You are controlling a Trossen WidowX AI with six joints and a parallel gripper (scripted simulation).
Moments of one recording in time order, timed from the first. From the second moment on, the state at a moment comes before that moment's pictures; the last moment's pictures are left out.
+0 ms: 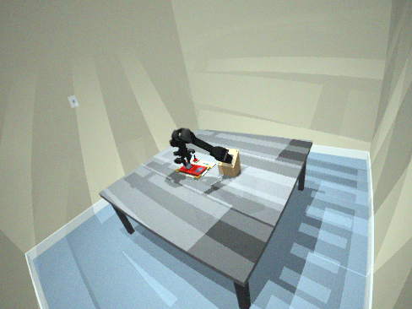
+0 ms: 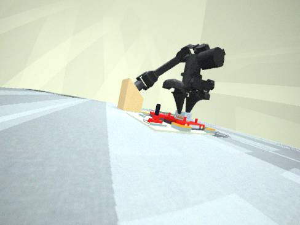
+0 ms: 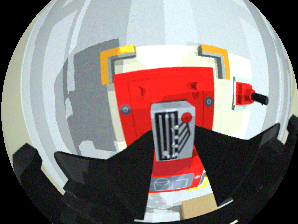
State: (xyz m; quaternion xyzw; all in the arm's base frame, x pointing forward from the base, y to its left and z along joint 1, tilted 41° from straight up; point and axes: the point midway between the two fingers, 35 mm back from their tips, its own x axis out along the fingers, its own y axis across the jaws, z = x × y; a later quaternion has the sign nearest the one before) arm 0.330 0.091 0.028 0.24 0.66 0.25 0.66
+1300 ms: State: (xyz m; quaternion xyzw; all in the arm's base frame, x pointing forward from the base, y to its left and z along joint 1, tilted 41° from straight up) arm 0.330 0.083 0.036 0.24 0.66 0.25 0.66
